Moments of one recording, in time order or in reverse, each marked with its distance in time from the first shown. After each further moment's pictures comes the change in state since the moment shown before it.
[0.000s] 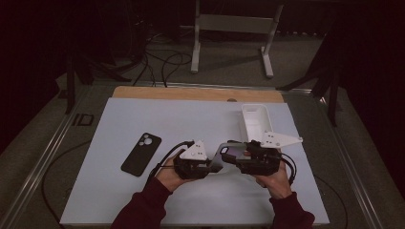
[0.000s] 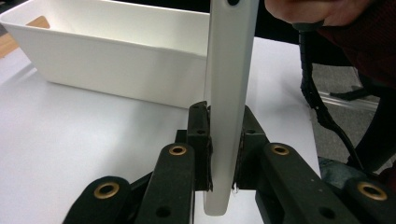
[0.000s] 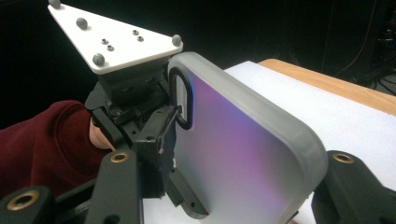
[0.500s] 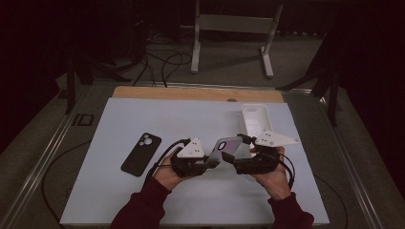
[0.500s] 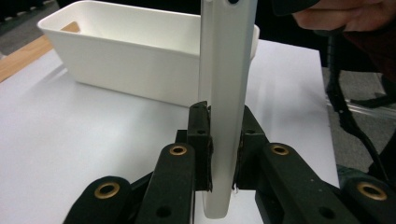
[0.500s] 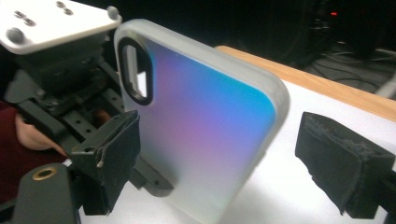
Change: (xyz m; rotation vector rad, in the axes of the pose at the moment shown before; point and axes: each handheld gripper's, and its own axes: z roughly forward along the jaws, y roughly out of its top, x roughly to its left) left arm 0.003 0.000 -0.008 -0.009 0.082 -0.015; right arm 0.005 0.003 0.005 0.060 -0.229 -0.013
